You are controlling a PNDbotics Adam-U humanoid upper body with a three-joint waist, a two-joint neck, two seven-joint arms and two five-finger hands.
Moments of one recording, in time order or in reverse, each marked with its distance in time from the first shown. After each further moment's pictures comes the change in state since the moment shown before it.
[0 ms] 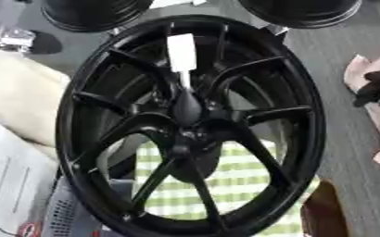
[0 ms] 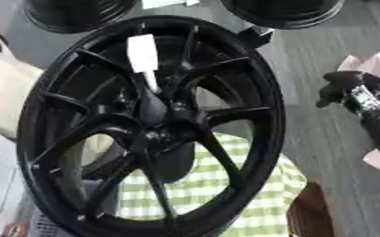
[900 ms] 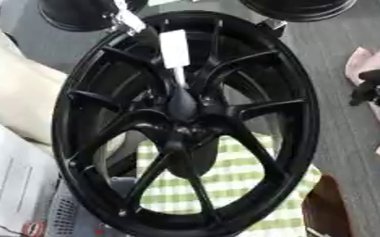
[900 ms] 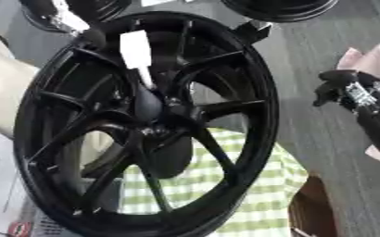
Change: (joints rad) left arm -0.279 -0.349 -0.169 0.396 -0.098 -0.063 -0.141; right arm -0.004 -0.002 0.006 0.015 0.003 0.024 0.008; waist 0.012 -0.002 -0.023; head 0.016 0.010
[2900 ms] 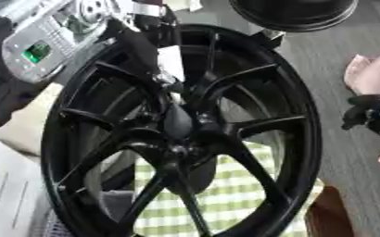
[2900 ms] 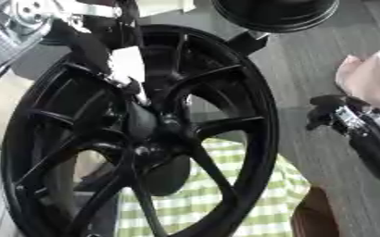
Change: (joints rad) left arm -0.012 -0.055 -0.116 0.012 -0.215 0.028 0.028; right arm -0.019 0.026 0.012 0.009 0.033 0.022 0.004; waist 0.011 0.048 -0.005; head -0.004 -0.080
